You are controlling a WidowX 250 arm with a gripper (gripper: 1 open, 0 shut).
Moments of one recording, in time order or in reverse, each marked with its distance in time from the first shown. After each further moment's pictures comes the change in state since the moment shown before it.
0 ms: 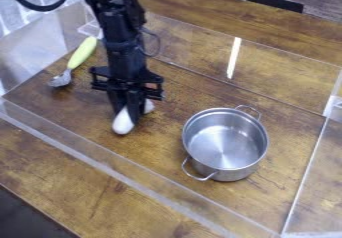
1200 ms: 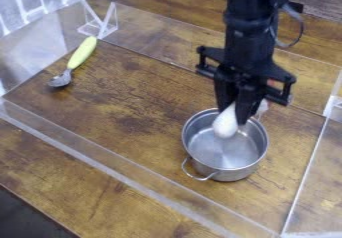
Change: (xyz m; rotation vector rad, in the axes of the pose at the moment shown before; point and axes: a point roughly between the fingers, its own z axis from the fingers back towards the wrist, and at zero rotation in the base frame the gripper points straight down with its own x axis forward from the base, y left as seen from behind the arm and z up) arm -0.012 -0.135 0.048 0.029 -0.067 -0.247
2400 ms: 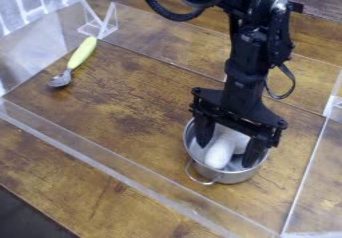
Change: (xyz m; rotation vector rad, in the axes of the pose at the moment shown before) arm -0.007 0.003 -0.049 0.099 0.067 0.149
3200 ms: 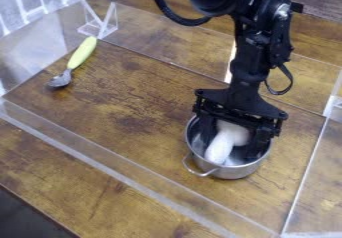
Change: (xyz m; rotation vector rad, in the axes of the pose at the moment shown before) arm 0.028 0.007 -0.013 0.019 -0.012 0.203
